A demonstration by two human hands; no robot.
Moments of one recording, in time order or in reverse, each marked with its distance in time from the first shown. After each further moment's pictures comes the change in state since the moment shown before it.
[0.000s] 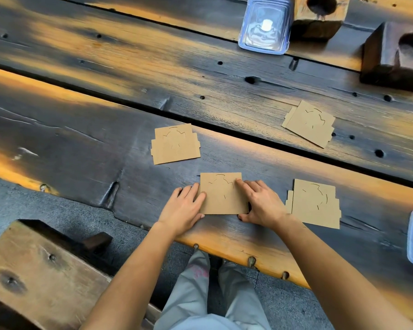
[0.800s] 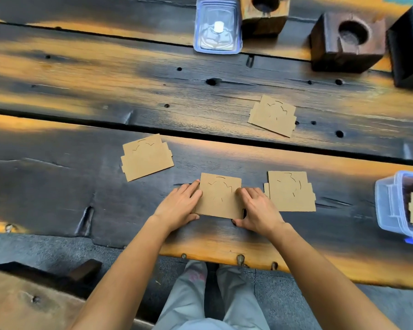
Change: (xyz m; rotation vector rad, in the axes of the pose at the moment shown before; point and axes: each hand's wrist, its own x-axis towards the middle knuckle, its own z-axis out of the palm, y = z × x) left_hand 0.059 0.009 -0.025 -0.024 -0.094 0.235; right_hand -0.044 0.013 0.011 0.060 0.073 0.219
